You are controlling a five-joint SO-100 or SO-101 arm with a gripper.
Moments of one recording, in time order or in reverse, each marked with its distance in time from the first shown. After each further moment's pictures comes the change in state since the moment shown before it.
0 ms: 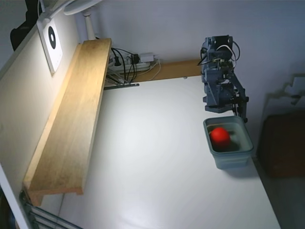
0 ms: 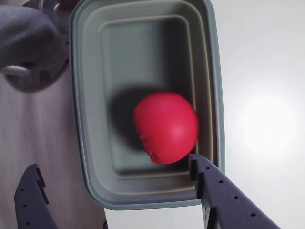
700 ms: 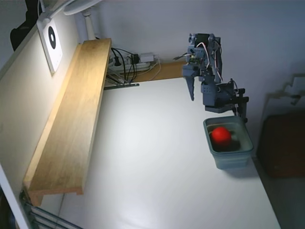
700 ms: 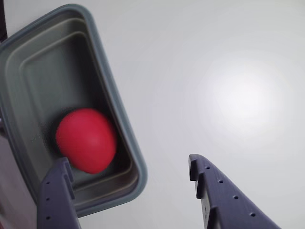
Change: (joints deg) arm 19.2 4.2 1.3 1.1 0.0
